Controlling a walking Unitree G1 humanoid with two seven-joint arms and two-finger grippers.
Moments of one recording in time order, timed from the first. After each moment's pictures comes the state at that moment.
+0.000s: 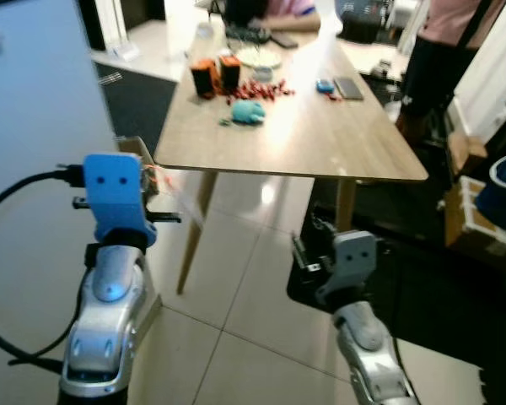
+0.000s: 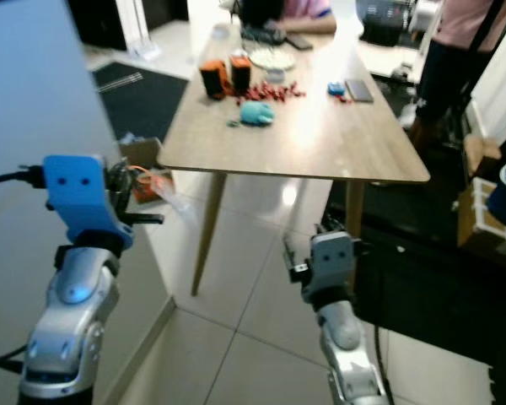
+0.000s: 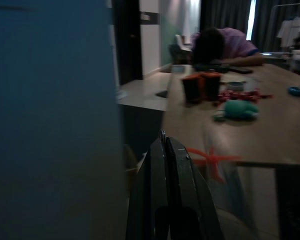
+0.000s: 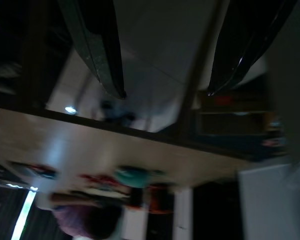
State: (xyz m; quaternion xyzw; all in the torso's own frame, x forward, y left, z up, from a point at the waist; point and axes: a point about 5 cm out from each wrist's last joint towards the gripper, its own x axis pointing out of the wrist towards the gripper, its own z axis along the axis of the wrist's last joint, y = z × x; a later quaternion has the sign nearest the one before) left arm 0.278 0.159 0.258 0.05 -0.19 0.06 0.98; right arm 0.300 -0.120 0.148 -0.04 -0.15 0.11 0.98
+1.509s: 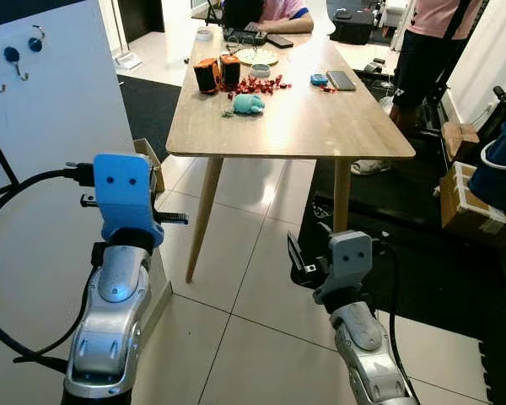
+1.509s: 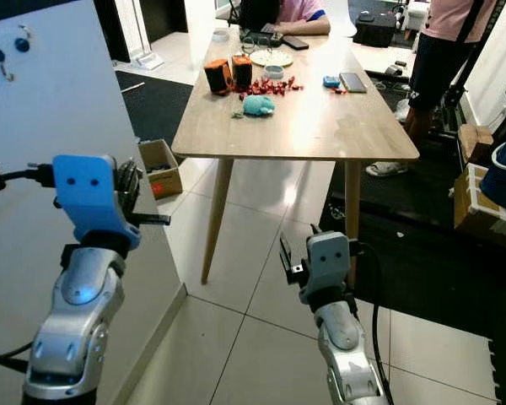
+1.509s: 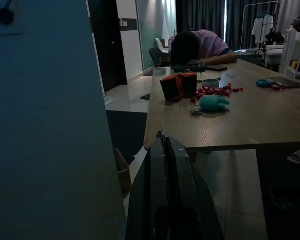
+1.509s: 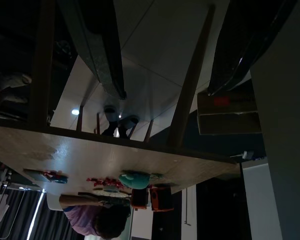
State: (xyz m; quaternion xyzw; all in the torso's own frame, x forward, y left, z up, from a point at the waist) left arm 0.277 0.151 0.258 0.07 -0.19 0.05 0.98; right arm 0.300 -0.123 0.147 -0.04 -0.15 0.11 0.98
